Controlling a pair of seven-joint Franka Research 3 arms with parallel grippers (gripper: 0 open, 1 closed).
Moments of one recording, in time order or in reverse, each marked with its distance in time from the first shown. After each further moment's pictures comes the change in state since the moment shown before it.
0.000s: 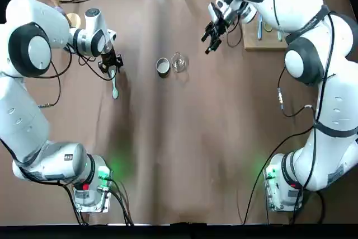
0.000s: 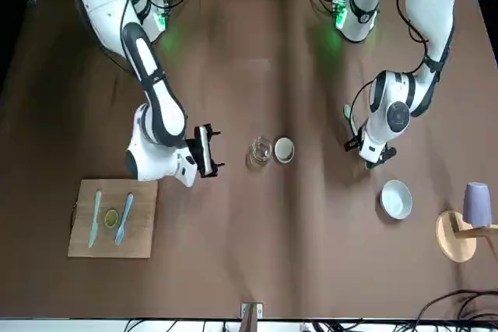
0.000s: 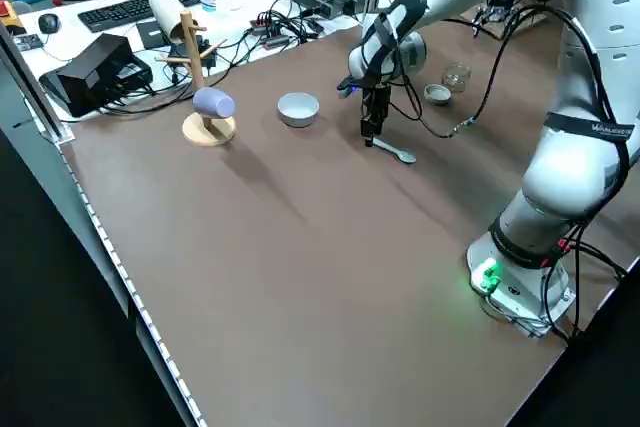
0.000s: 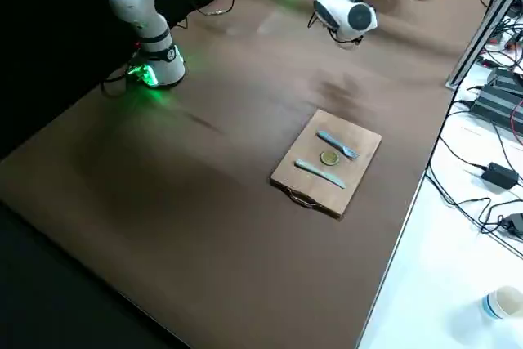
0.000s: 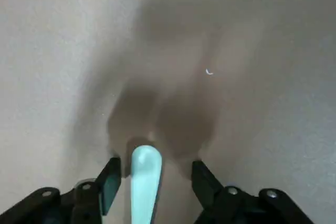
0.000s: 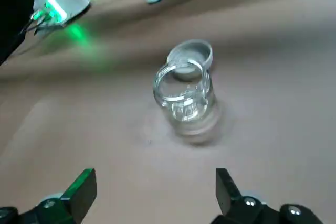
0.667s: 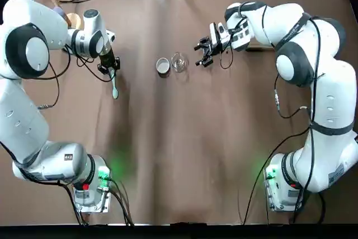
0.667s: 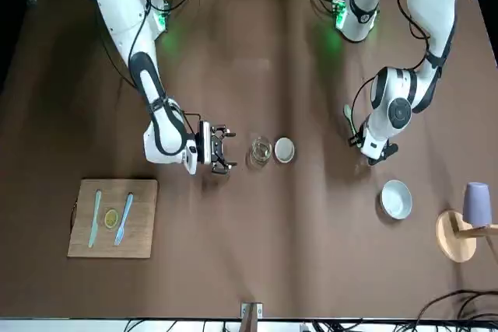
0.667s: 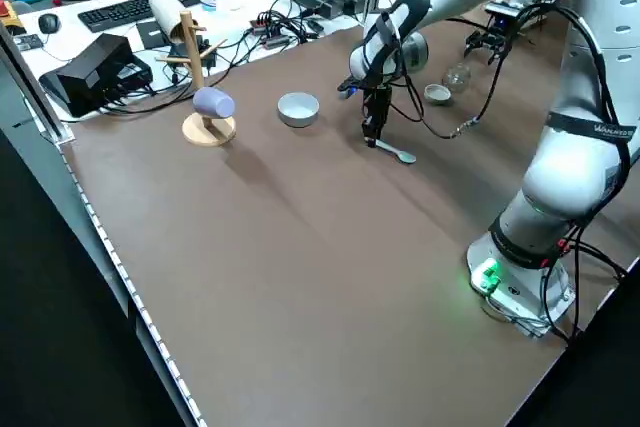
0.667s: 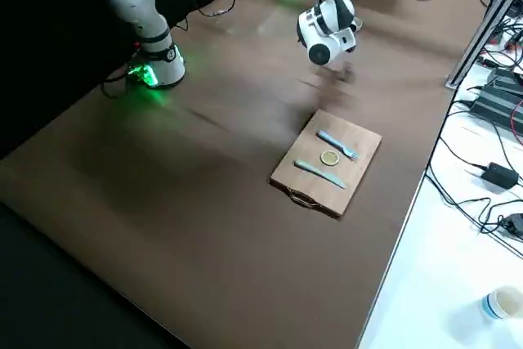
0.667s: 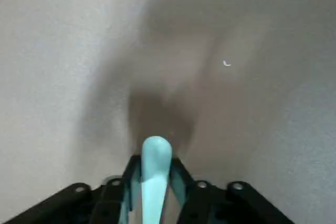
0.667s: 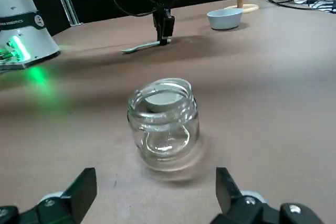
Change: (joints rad) left arm 0.005 -0.028 0.008 -0.028 0.007 -0.006 -0.001; right arm 0.038 0.092 -0.003 -0.139 0.586 0.062 -0.533
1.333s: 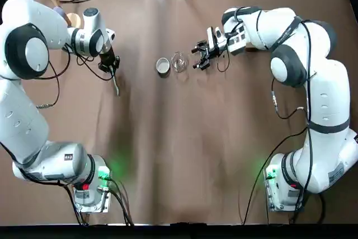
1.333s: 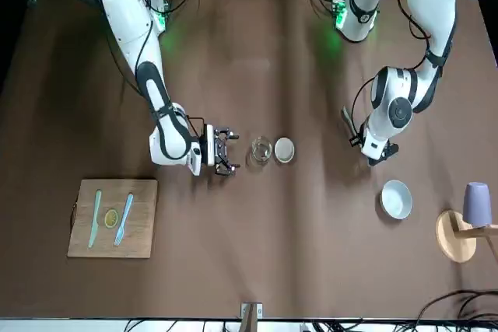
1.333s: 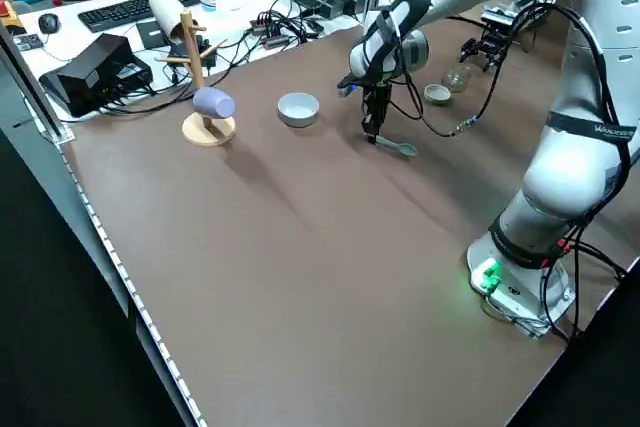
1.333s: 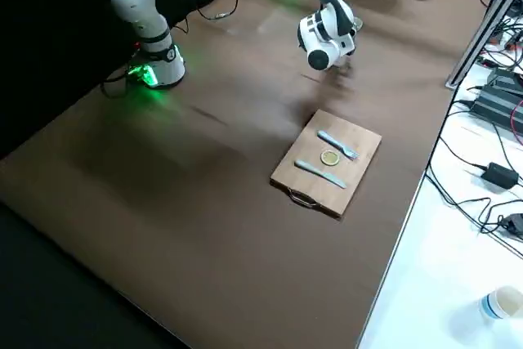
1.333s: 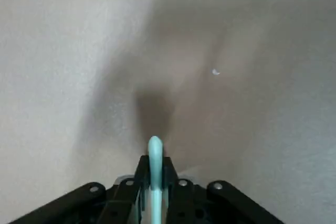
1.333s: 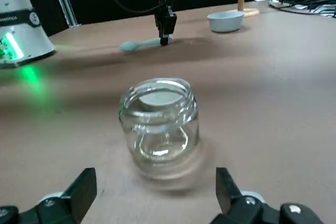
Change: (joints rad) left arm -0.001 -0.003 -0.006 0.012 0.000 0.004 -0.010; right arm 0.023 0.056 0.001 0.049 0.043 -0.001 -0.045
